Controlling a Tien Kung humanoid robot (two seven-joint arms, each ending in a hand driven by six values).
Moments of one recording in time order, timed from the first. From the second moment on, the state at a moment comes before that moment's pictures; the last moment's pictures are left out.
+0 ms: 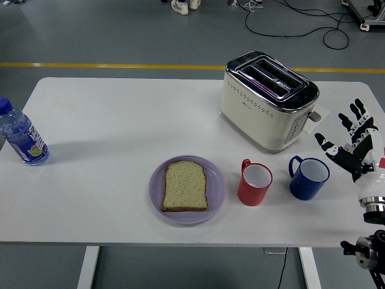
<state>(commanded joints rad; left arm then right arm) -0.05 0.01 -0.23 -0.20 0.35 0.14 -0.02 0.05 -0.17 1.34 1.46 -0.98 -0.34 0.37</state>
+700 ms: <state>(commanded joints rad) -0.06 0.01 -0.24 -0.20 0.35 0.14 -0.02 0.05 -0.12 1.56 1.34 -0.11 0.05 0.04</state>
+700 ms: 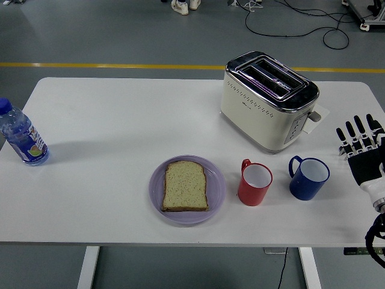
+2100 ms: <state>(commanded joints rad) -0.06 0.00 -0.22 -0.19 0.35 0.14 -0.02 0.05 -0.12 1.57 1.30 -0.01 0.01 0.08</state>
